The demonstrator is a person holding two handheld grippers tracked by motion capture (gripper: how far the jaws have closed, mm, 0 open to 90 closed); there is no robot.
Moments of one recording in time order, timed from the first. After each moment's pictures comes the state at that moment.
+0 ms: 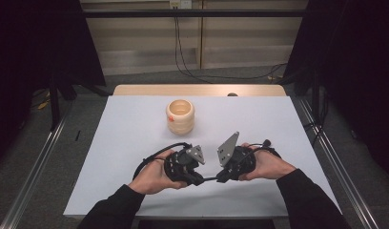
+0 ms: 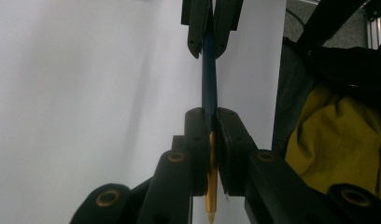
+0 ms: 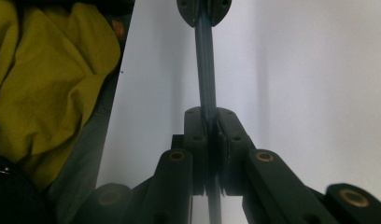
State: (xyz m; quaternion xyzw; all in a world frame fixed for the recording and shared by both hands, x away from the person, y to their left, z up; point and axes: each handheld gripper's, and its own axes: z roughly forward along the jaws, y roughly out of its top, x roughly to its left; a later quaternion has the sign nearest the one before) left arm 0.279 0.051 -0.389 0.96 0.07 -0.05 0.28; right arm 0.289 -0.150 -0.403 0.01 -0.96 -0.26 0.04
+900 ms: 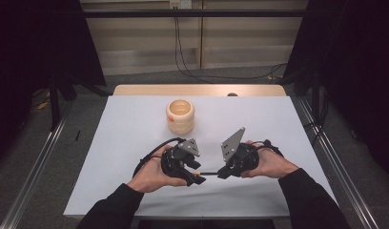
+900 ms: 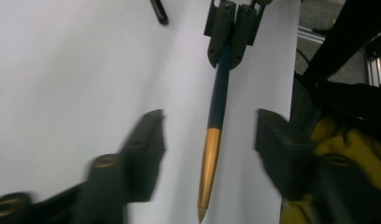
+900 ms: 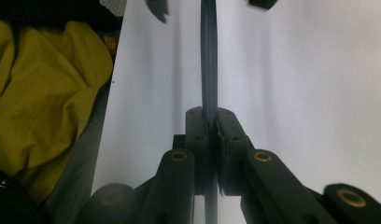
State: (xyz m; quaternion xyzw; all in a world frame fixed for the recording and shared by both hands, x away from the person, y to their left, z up) left arm 0.290 0.062 -0.389 0.93 0.11 -0.04 0.34; right arm 0.293 -0.160 -0.399 -0.02 -0.96 -0.29 0.03
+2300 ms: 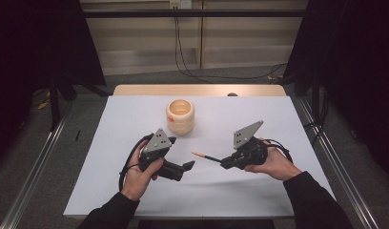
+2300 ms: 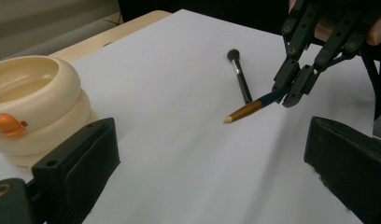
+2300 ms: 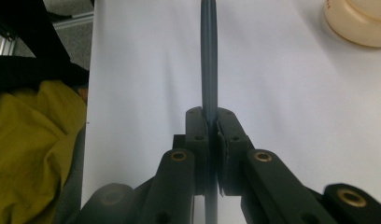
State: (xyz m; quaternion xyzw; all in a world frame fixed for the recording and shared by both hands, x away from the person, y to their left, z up) left arm 0.281 0.114 -0.383 0.83 0.23 0.12 0.50; right arm 0.296 -0.187 -0.395 -0.13 -0.92 -0.37 0.00
